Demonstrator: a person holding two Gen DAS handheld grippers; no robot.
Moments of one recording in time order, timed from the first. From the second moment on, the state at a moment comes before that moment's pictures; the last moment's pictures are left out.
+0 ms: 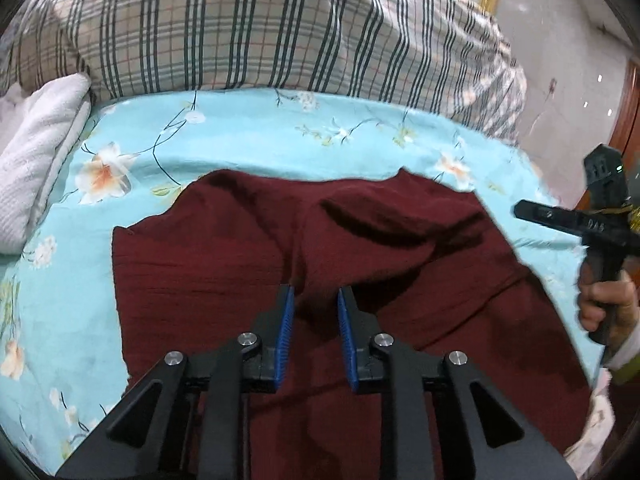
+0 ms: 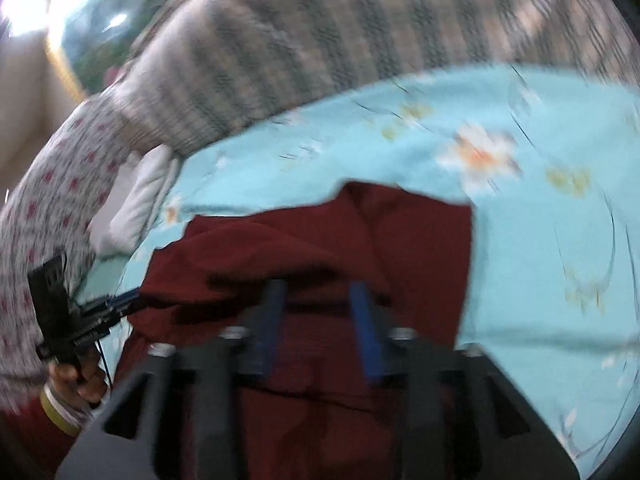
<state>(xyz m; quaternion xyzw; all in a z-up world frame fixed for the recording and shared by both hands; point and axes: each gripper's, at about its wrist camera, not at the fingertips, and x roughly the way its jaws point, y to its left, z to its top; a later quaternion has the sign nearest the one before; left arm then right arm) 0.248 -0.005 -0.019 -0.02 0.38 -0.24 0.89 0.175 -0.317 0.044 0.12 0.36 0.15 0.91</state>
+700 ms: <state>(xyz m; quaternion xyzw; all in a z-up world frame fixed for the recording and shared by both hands) 0.301 -0.033 -0.061 -0.03 0.46 -0.32 0.83 0.250 -0.201 0.032 -0.10 0.38 0.24 0.89</state>
